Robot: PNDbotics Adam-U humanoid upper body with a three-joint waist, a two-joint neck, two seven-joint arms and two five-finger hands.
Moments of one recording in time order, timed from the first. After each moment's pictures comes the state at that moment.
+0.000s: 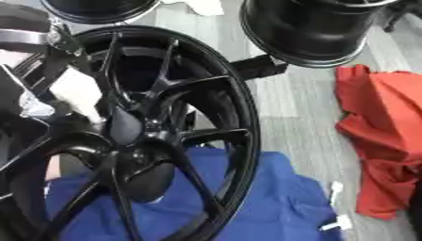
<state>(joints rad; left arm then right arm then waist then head) -1.07 0.93 -0.55 -1.82 -0.37 0.25 -0.90 -0.12 -0.59 -0.39 -1.80 -0.33 0.15 -0.50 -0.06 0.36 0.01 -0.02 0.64</state>
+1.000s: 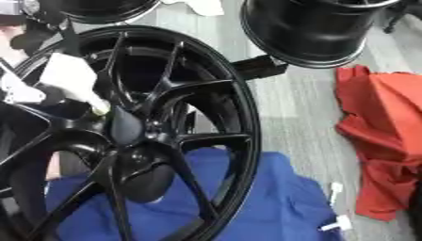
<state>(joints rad) -1.08 0.95 -0.40 -1.93 -0.35 0.29 -0.89 -0.11 -0.58 -0.39 -1.80 -0.33 0.15 -0.50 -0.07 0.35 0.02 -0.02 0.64</state>
